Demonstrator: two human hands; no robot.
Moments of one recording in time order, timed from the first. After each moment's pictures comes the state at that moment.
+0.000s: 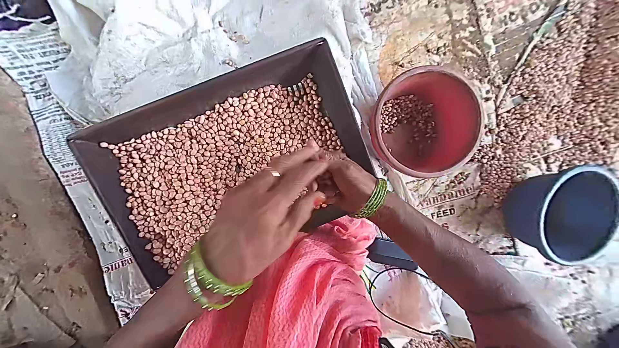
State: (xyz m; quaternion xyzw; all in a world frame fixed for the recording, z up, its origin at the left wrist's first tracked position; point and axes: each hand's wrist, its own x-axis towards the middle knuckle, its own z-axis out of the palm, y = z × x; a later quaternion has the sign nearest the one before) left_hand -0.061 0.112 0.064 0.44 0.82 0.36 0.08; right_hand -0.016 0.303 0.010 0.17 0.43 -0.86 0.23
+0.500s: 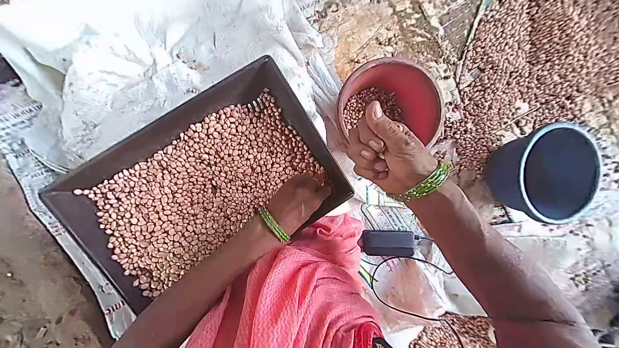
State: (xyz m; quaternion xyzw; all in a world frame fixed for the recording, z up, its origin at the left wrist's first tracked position) left_hand -0.043 0.200 -0.039 0.65 0.72 0.23 0.10; right_hand 0.025 0.397 0.033 0.15 0.48 -0.86 0.02
